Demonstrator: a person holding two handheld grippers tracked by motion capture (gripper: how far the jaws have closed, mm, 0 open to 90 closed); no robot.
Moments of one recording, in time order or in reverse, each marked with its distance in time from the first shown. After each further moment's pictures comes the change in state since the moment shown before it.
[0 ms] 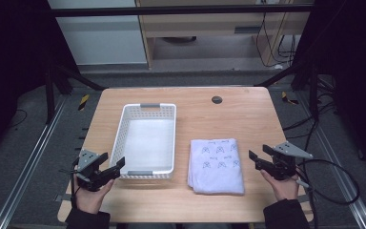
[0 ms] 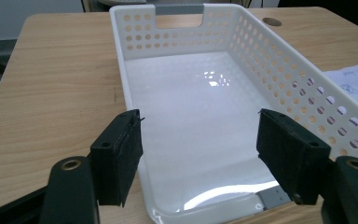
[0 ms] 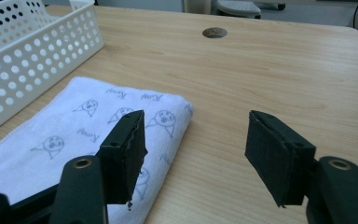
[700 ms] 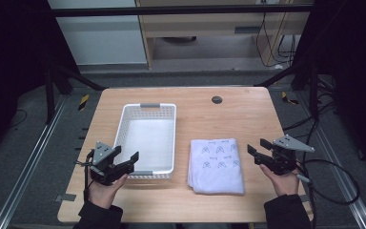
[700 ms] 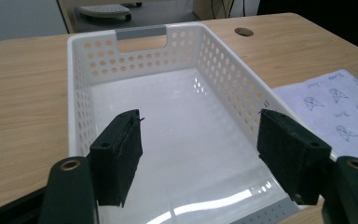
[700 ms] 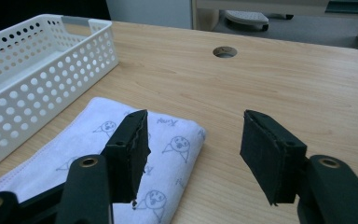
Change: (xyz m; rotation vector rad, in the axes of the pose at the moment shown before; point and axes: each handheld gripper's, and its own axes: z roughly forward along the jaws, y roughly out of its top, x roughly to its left) left arm -0.039 0.026 0.010 -0.009 -0.047 0.054; right arm 0.009 0.026 -0.006 -0.016 0.032 -0.016
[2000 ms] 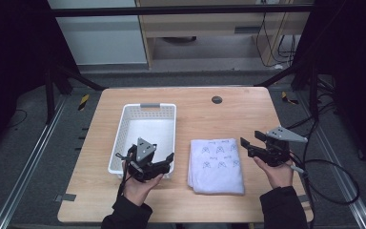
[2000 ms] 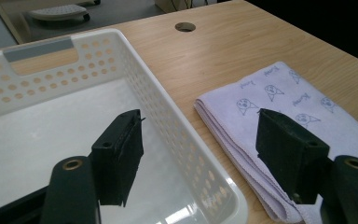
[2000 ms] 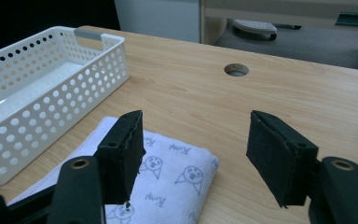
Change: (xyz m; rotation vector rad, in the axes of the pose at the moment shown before) left arm -0.080 0.017 0.043 0.040 -0.112 0.101; right arm 0.010 0.023 0.013 -0.017 0.029 -0.023
